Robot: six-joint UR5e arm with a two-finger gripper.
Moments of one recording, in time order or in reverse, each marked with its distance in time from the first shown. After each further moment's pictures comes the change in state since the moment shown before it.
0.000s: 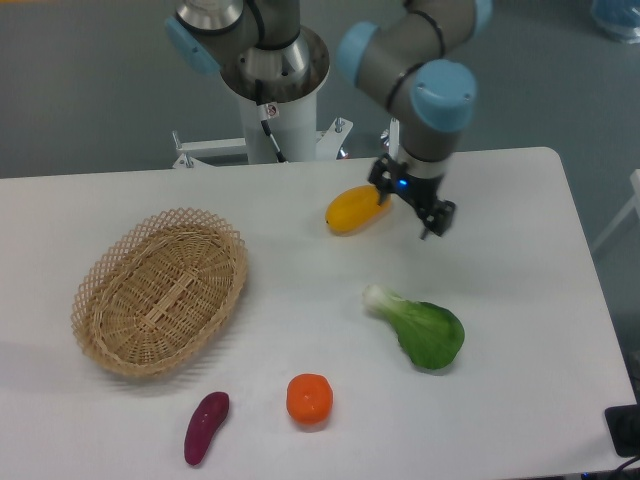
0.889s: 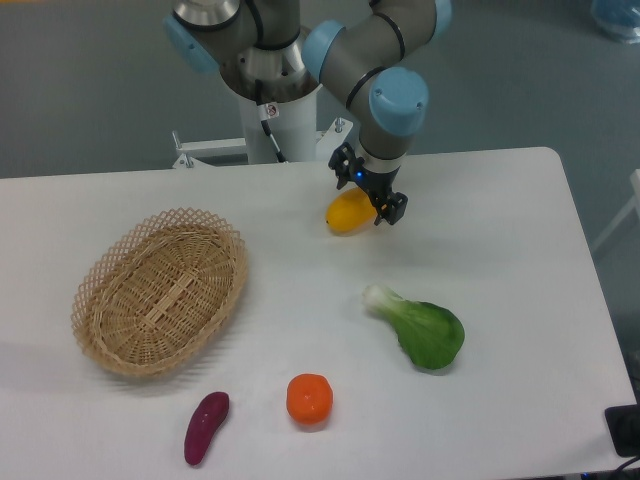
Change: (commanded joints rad) arm -0.020 -0.017 -0.069 0.014 -0.003 0.003
